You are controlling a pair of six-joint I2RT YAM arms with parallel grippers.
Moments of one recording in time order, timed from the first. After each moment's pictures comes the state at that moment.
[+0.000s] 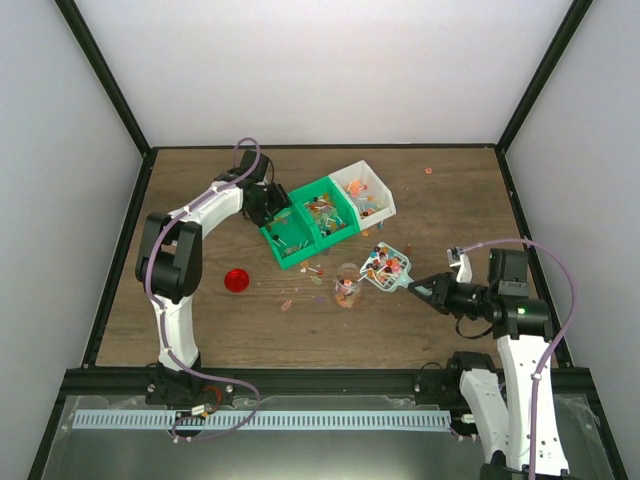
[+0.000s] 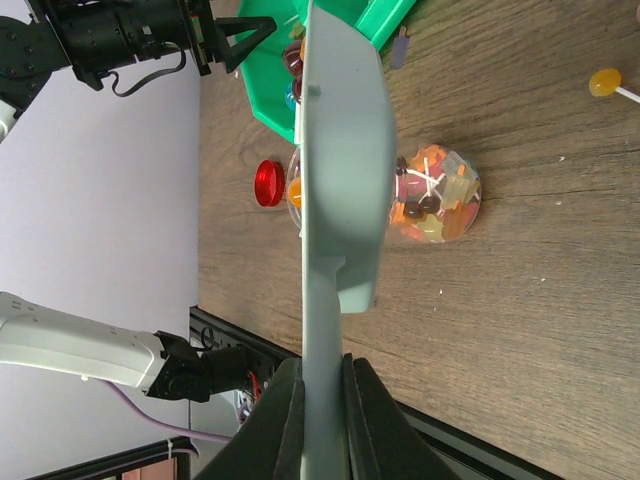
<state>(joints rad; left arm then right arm) -0.31 2.01 1.52 -0.58 0.24 -0.86 -0.10 0.62 0.77 -1.09 -0.90 0.40</state>
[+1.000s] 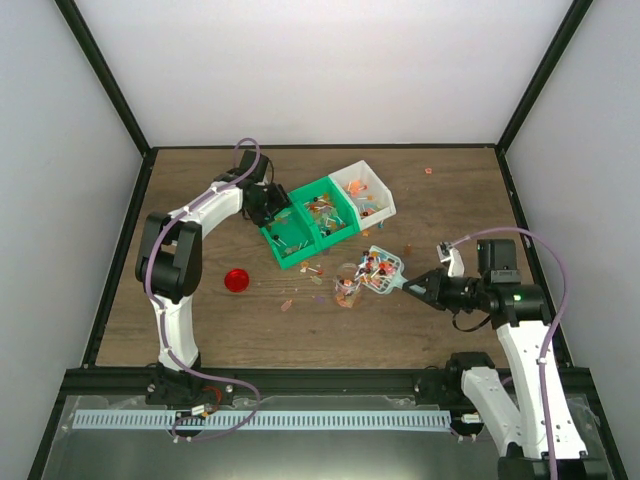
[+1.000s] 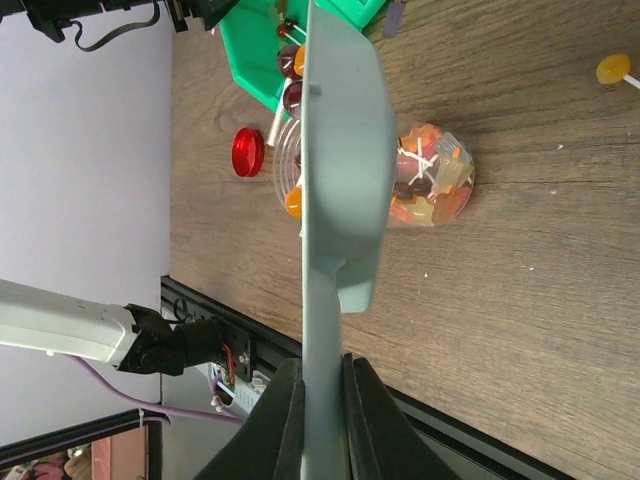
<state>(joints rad) -0.31 2.01 1.52 -0.58 0.26 -0.86 0.02 0.71 0.81 -1.09 -0.82 0.39</state>
